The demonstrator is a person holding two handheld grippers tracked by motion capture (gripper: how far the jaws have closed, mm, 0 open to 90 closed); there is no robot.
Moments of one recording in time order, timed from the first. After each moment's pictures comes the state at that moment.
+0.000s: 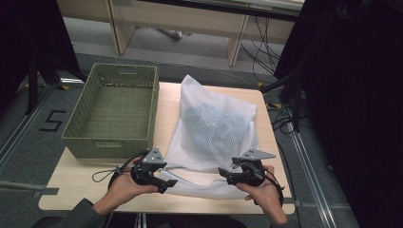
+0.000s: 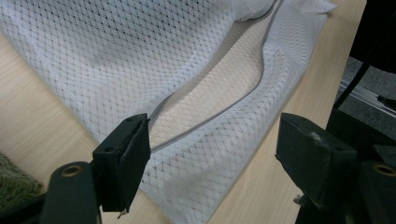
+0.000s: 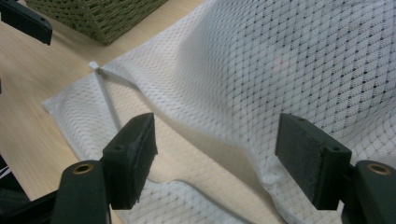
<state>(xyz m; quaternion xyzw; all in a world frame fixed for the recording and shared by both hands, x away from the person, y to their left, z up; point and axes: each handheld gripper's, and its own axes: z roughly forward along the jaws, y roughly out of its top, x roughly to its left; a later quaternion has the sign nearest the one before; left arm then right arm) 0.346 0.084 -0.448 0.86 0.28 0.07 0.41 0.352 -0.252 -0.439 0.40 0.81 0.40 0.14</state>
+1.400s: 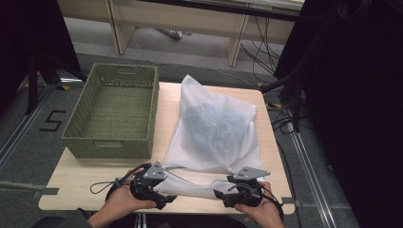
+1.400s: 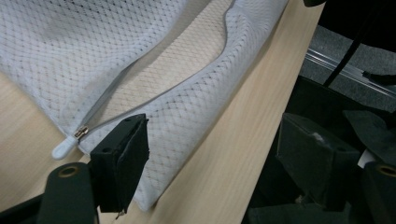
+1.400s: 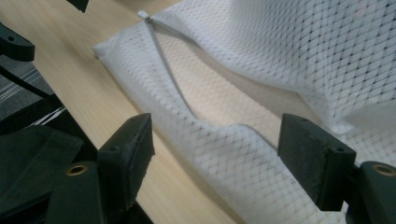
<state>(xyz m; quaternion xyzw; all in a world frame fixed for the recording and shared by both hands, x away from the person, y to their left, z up) 0.312 0.078 -0.455 0.88 0.26 0.05 0.39 0.306 -0.241 -0.453 0.37 0.84 0.38 0.10</state>
